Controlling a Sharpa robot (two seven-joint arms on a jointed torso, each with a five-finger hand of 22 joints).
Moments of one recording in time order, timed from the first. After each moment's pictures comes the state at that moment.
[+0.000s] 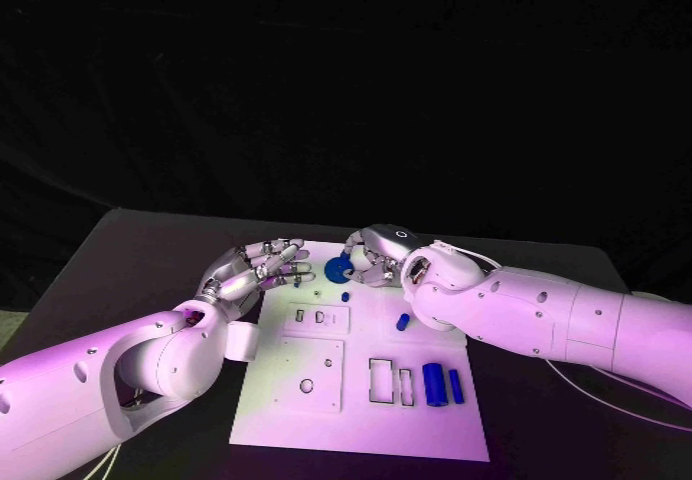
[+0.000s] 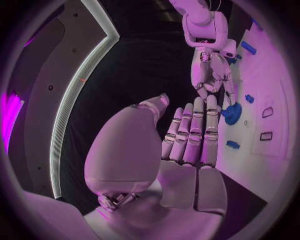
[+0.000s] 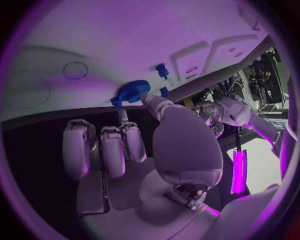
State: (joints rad) left arm 1.05 -0.91 0.07 1.68 0.05 -0.30 0.46; left_hand 1.46 -0.17 0.43 0.21 0.07 0.84 0.22 0.21 0.16 1.03 0.18 0.08 0.06 1.00 0.13 0.31 0.24 0.18 0.92 0.23 0.36 0.13; right arm 1.24 -0.52 -0.11 1.24 -1.50 -0.46 -0.15; right_hand 1.16 -0.20 0.48 0.12 0.18 0.76 0.18 0.25 0.45 1.44 0.09 1.41 1.31 1.46 0.01 1.54 1.31 0.06 1.43 0.11 1.42 1.31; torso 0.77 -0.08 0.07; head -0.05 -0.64
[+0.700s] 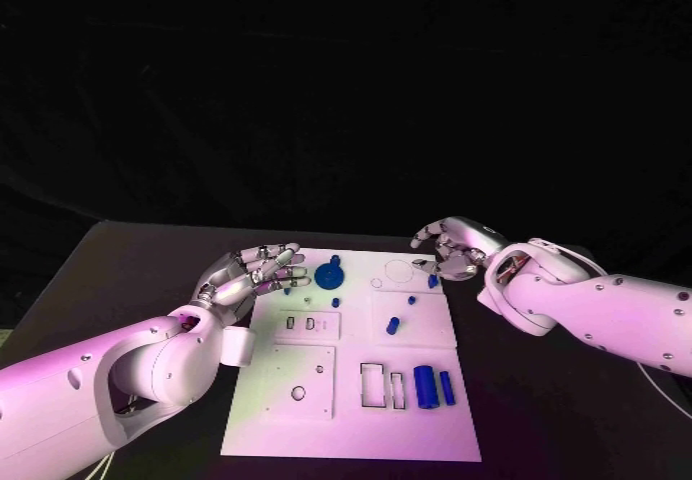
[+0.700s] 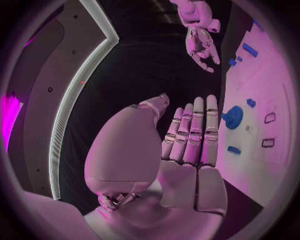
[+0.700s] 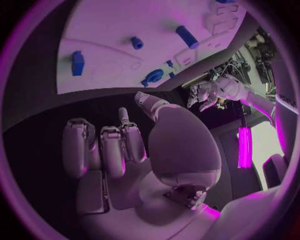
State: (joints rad) left arm 1.05 -0.92 0.07 1.68 0.05 -0.30 0.46; left_hand 1.46 -0.17 0.43 0.21 0.07 0.84 0.22 0.21 0.16 1.03 0.18 0.08 0.06 1.00 0.13 0.31 0.24 0.18 0.92 0.23 0.36 0.13; right arm 1.28 -0.91 -0.11 1.45 -1.23 -0.47 0.01; right_hand 1.23 -0.19 0.50 0.06 0.19 0.81 0.17 0.24 0.45 1.44 0.09 1.41 1.31 1.46 0.01 1.54 1.31 0.06 1.42 0.12 1.41 1.31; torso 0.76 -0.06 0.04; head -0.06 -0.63
